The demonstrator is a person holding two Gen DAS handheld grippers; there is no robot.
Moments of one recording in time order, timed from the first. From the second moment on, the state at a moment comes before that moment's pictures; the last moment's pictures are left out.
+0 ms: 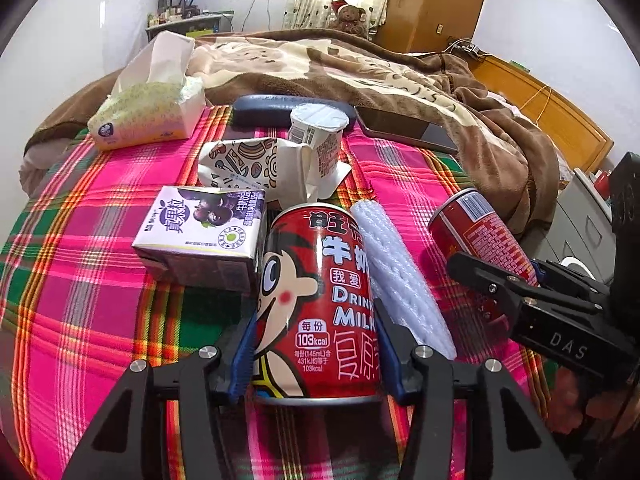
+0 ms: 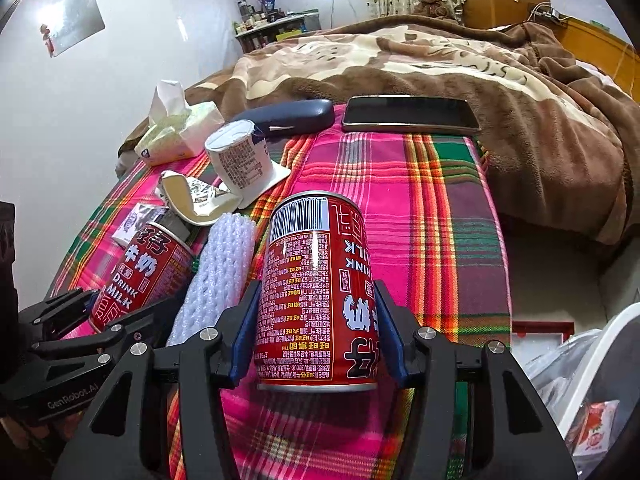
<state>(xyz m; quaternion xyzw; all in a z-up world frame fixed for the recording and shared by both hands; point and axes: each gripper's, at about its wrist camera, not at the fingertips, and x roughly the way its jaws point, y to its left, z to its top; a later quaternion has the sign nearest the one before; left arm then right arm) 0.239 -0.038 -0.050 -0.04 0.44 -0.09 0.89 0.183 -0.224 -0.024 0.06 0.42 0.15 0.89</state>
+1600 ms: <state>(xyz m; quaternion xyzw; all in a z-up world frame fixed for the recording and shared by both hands) 0.118 -0.174 0.031 0.03 0.36 -0.23 0.91 0.051 -0.349 0.025 0.14 0.32 0.01 0.94</state>
